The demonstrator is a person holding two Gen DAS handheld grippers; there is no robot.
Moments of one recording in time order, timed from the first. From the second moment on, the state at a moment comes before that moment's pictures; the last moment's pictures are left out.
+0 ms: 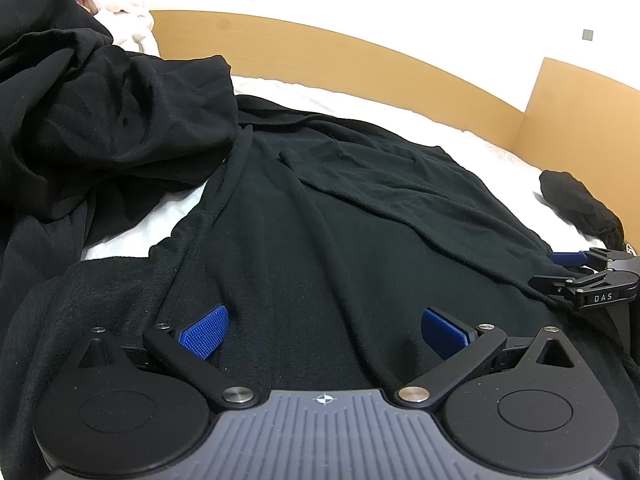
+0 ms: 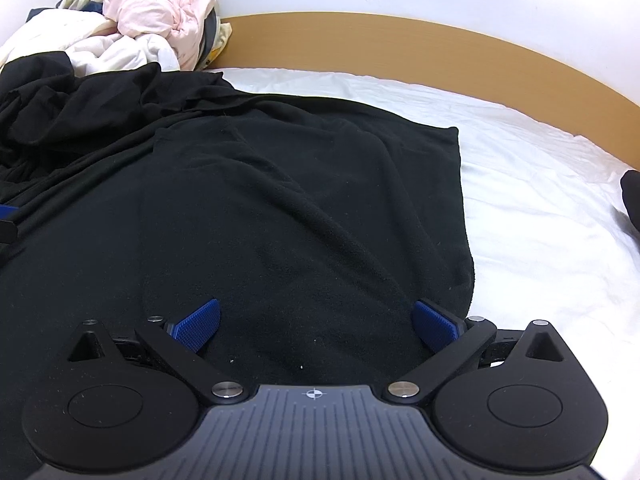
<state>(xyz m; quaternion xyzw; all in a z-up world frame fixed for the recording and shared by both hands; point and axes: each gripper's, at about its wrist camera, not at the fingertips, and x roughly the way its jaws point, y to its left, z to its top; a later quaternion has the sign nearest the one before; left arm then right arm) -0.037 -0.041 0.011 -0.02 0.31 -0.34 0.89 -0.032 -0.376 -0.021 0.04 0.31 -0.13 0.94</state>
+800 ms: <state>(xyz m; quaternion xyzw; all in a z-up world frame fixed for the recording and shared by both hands) -0.035 -0.036 0.010 -0.04 0.31 -0.34 0.89 -0.034 -0.386 -0.019 0.04 0.31 -0.13 0.94</state>
